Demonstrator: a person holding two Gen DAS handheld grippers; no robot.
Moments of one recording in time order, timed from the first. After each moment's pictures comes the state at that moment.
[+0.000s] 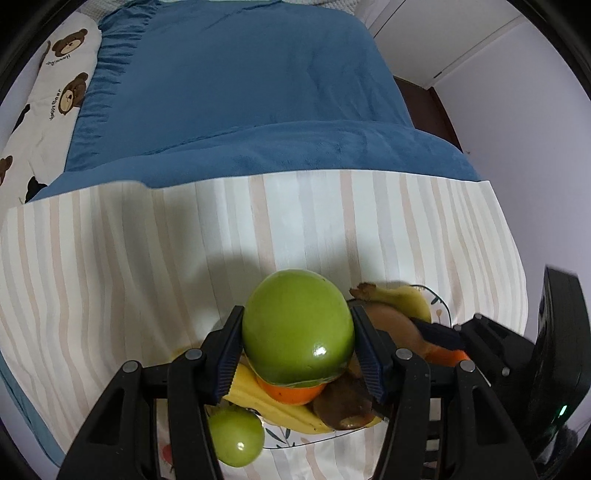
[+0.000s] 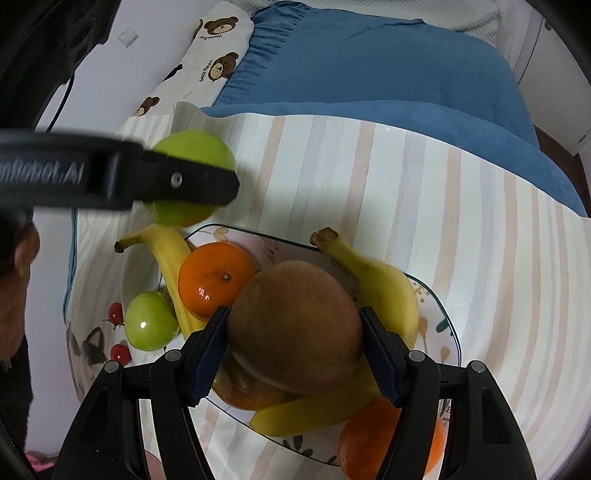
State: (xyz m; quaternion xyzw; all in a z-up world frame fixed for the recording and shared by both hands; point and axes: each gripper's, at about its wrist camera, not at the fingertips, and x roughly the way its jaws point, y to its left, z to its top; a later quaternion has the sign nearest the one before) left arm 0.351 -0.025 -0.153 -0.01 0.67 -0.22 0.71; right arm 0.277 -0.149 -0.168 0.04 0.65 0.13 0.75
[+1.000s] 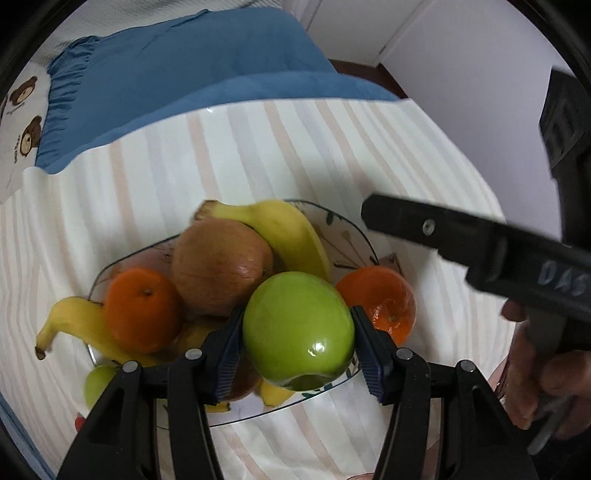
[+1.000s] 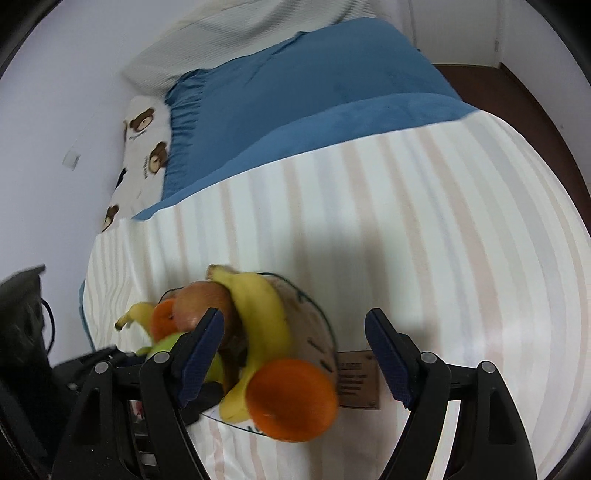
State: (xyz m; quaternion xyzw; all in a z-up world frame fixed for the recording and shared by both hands) left arm 0.256 -0.113 -0.158 0.05 0.64 -0.29 0.71; right arm 0.231 -0.282 -0.140 0.22 0.59 -0.02 0.78
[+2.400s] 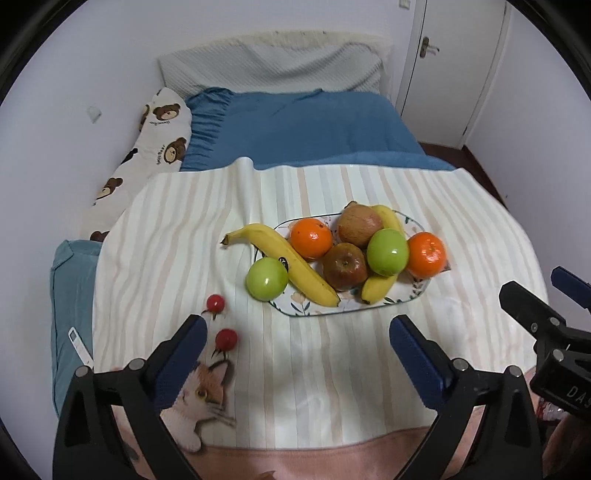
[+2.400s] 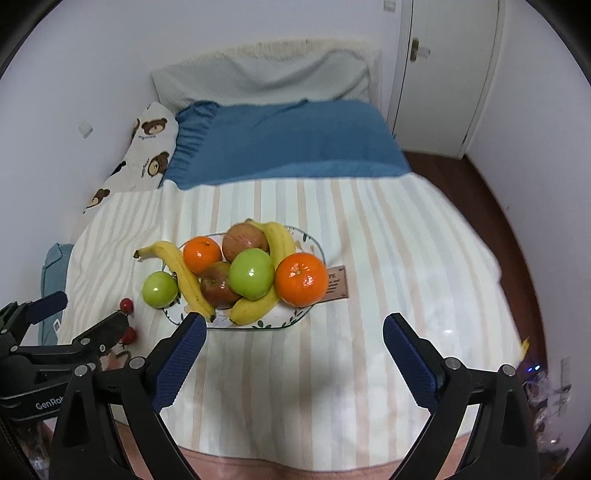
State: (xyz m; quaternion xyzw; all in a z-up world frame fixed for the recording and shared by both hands) left arm 0.099 0.013 -0.041 0.05 0.51 -0.10 0.85; right arm 0.051 -0.172 -0.007 0.04 0.48 -0.08 0.87
